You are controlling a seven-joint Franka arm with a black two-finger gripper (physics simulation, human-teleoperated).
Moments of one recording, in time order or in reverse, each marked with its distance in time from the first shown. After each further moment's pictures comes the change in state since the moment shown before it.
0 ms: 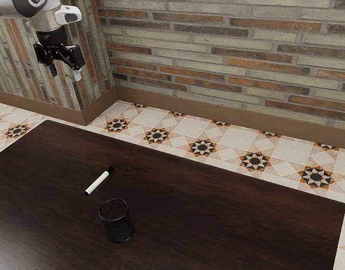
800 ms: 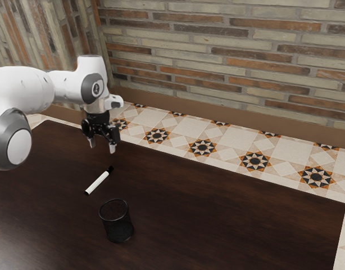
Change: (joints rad) arm -0.008 0.418 0.000 -0.138 -0.081 0.333 0.081
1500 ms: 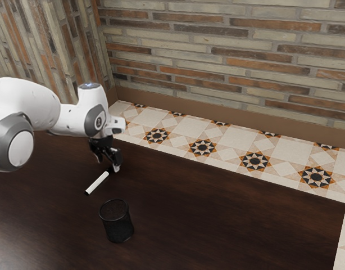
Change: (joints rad) arm -0.029 0.001 -0.001 -0.250 -0.044 0.410 0.197
